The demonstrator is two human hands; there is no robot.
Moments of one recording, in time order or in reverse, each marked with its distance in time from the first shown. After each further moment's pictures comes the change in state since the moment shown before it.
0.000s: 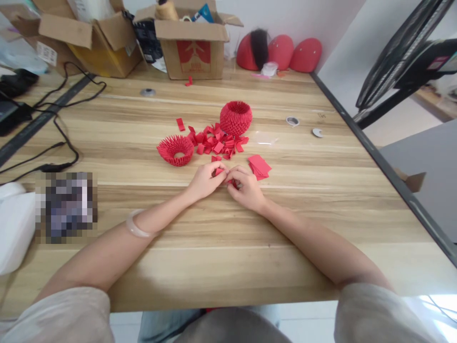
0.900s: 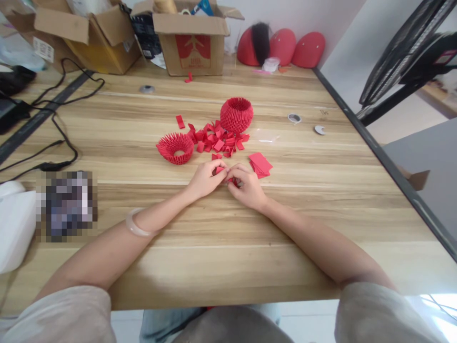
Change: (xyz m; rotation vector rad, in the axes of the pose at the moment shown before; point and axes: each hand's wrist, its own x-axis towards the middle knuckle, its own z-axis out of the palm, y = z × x) left_hand 0.000 -0.004 0.001 0.019 -0.002 0.015; right_hand 0.000 -0.001 -0.001 -0.003 0.005 -0.010
